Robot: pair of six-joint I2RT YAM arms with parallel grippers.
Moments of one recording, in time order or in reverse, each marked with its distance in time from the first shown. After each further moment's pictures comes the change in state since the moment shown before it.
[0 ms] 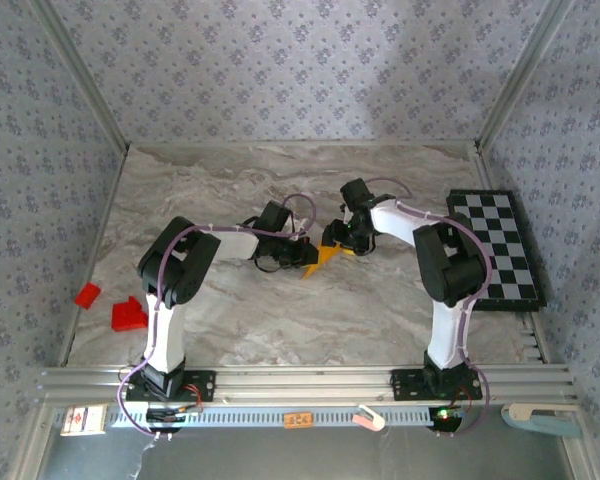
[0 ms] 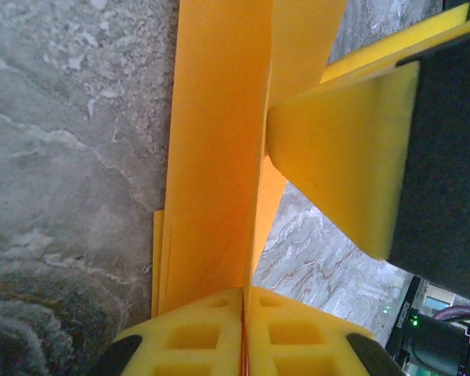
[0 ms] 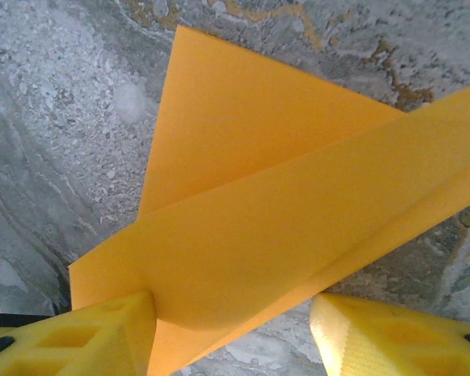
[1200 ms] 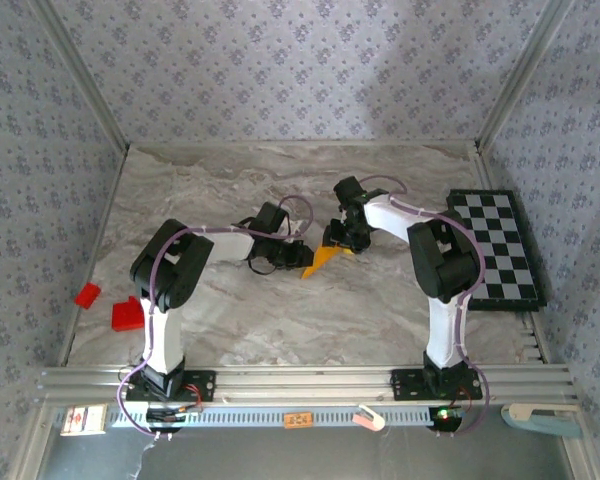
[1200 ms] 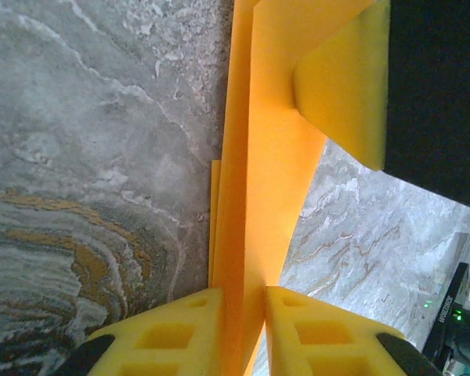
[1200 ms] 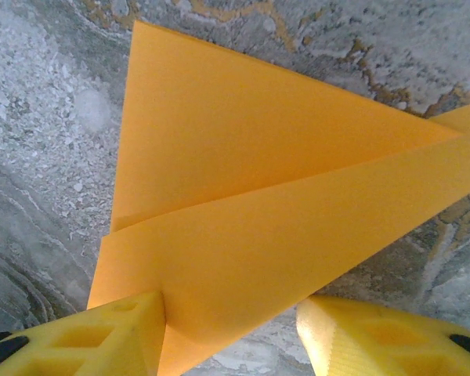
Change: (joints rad) left arm 0.012 -0.054 -0.033 -0.084 -0.072 0.102; right arm 0.022 0.051 0.084 -0.105 0.074 0.022
